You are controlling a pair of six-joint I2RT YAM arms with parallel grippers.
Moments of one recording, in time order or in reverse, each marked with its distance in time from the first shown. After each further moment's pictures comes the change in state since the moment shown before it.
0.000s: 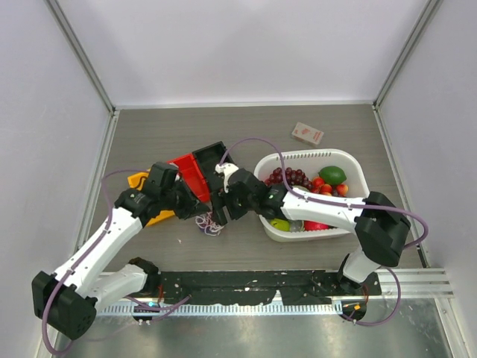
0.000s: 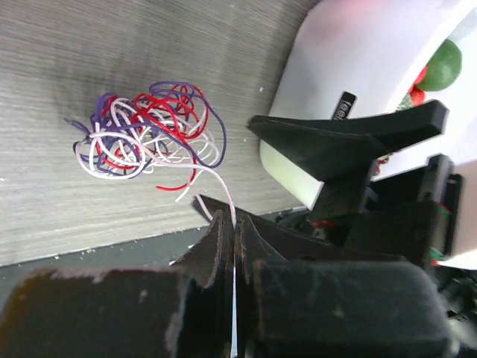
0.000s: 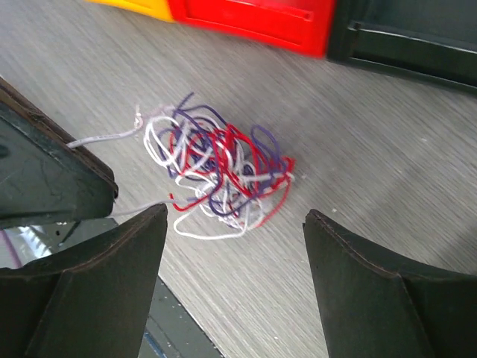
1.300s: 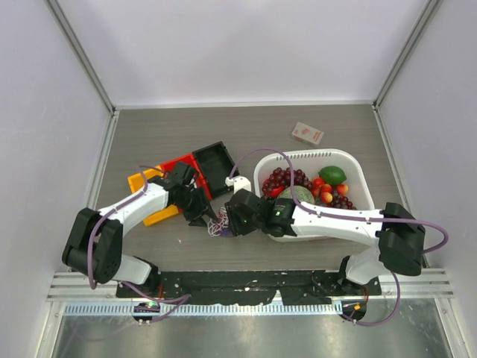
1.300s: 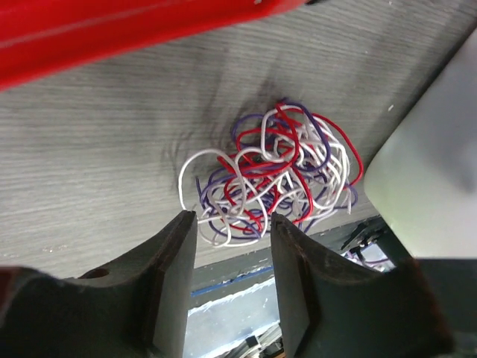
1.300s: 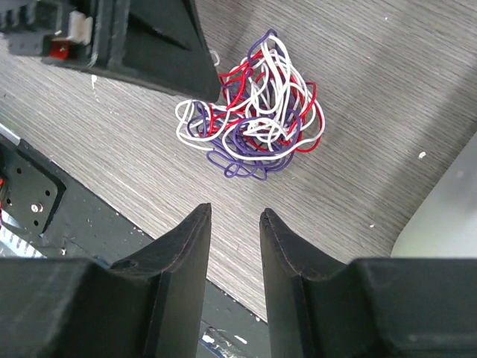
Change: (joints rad) left arm 0.040 0.405 -0.024 0.079 0.093 0.217; right arm 0.146 -0.118 -0.051 -0.190 0.255 0.217
